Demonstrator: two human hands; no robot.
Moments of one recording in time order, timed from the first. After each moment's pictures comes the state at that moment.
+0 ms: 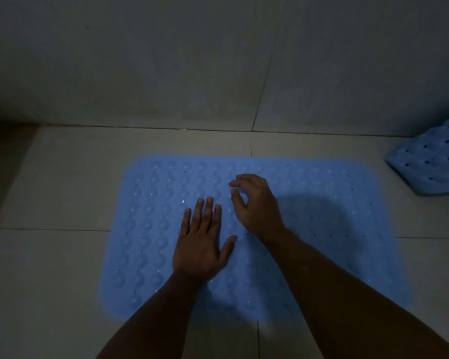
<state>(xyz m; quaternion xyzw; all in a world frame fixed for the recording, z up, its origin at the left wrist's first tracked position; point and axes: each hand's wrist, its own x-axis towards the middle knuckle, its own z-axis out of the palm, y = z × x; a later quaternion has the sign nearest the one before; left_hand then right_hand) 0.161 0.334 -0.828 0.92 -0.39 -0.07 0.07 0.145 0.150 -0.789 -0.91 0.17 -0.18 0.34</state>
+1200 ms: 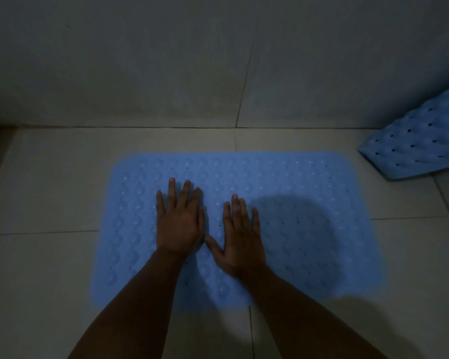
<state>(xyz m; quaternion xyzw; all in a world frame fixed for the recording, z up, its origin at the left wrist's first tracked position) 0.197 0.332 -0.805 0.93 -0.36 -0.02 0.08 0.067 0.216 -0.820 -0.97 0.20 0.02 0.11</state>
